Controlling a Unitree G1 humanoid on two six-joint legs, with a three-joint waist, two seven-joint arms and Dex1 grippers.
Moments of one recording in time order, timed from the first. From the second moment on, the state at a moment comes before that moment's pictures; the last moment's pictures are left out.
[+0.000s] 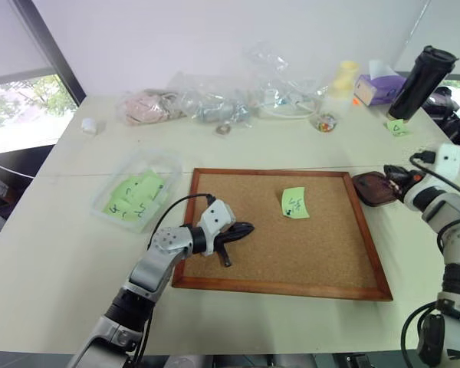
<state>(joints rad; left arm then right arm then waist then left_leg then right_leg) -0.30 0.27 -0.32 0.04 -0.14 0.23 -0.81 -0.43 -0.67 -0.43 0.28 0.42 0.67 0.38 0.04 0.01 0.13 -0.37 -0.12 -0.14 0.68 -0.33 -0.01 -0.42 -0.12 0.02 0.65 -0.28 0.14</state>
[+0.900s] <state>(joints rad) -0.30 0.27 -0.32 0.04 -0.14 0.24 -0.80 -0.32 -0.65 -0.42 0.06 0.50 0.71 0.49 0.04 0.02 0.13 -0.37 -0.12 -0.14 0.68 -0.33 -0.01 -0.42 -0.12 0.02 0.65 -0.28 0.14</state>
